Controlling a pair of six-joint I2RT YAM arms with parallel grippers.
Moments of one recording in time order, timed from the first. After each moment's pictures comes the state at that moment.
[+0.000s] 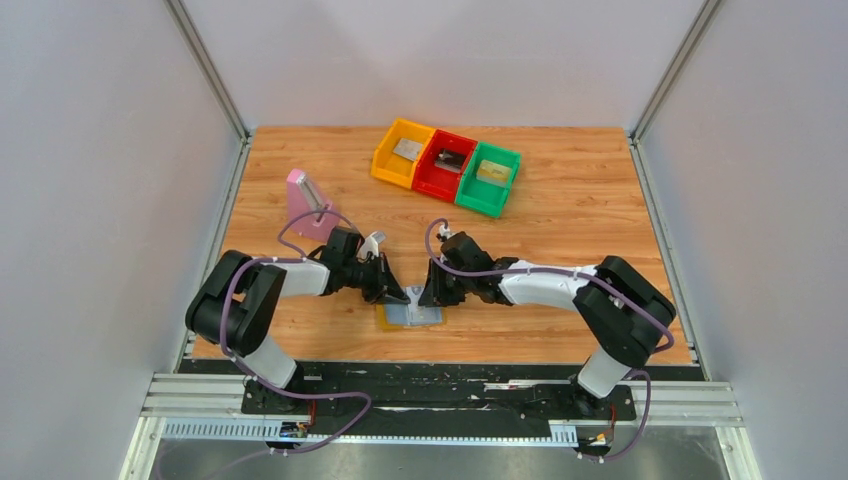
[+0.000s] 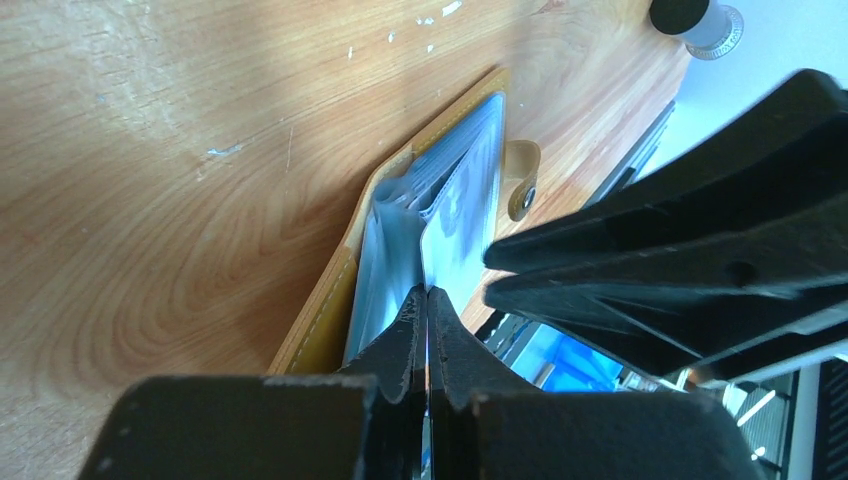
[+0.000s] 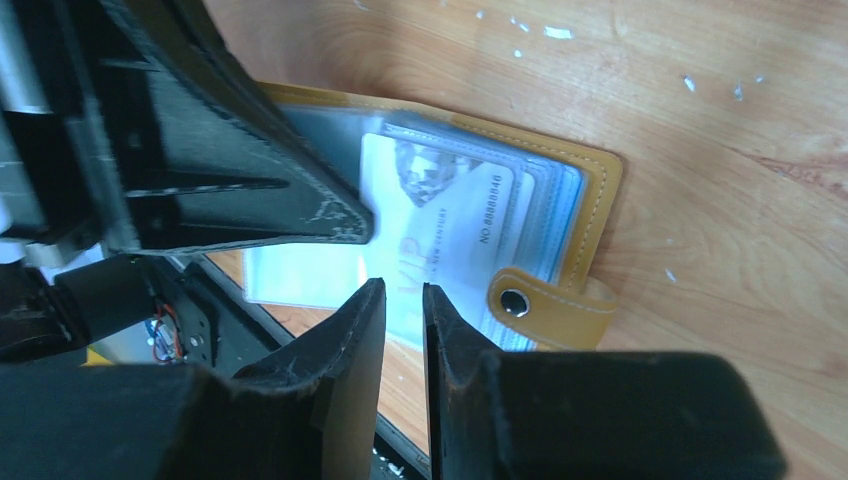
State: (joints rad) left arm -0.40 1.60 0.58 0.10 0.76 -0.73; right arm 0.84 1.63 0.83 -0.01 -0.22 0.79
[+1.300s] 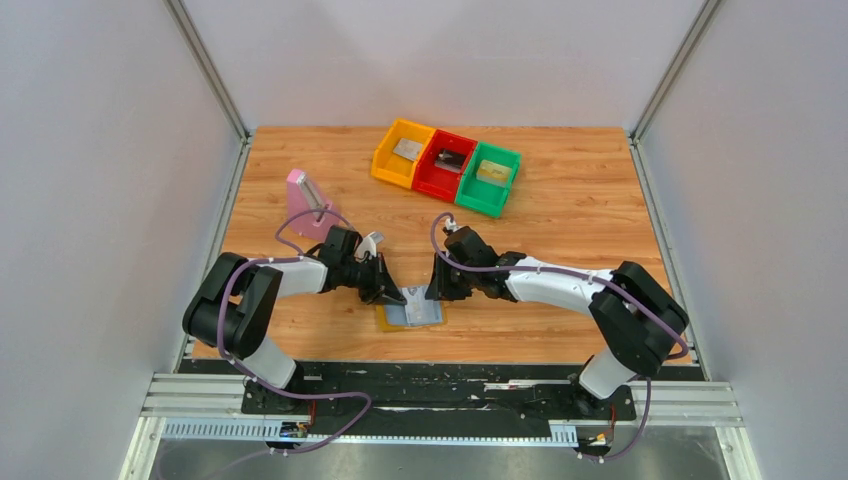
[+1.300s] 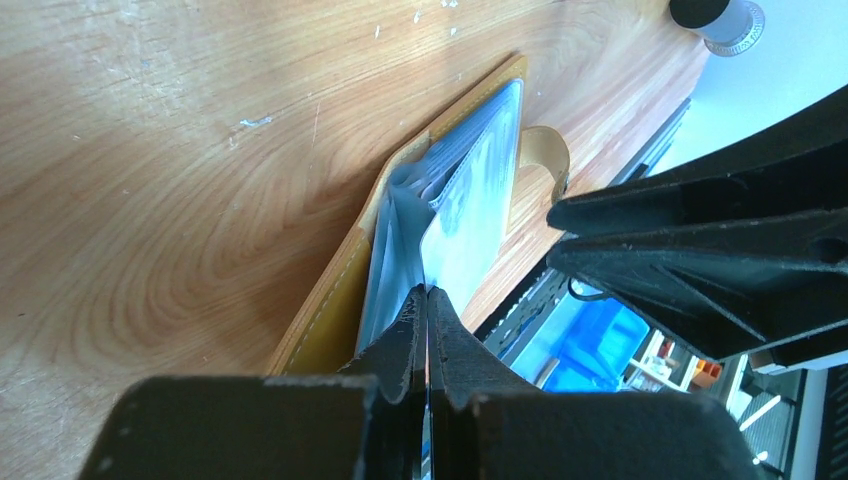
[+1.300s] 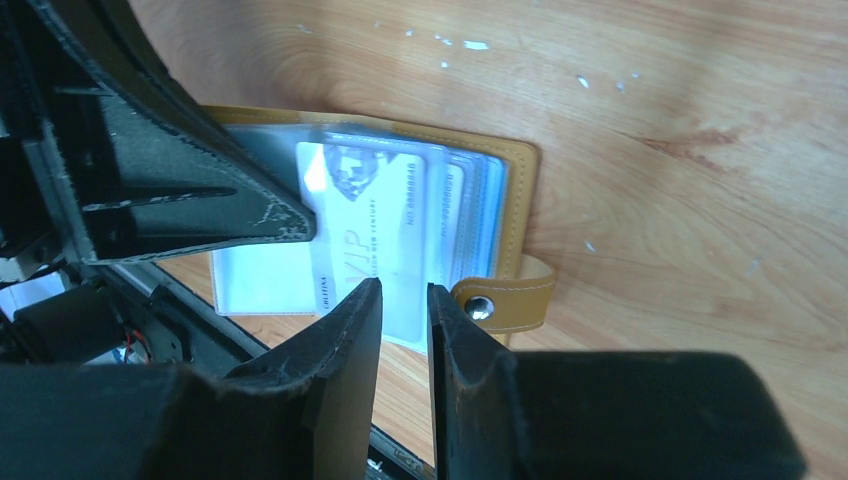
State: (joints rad) left arm -0.37 1.59 0.60 0.00 0.75 -0.68; right arm 0.83 1.59 0.86 -0.14 -0.14 0.77
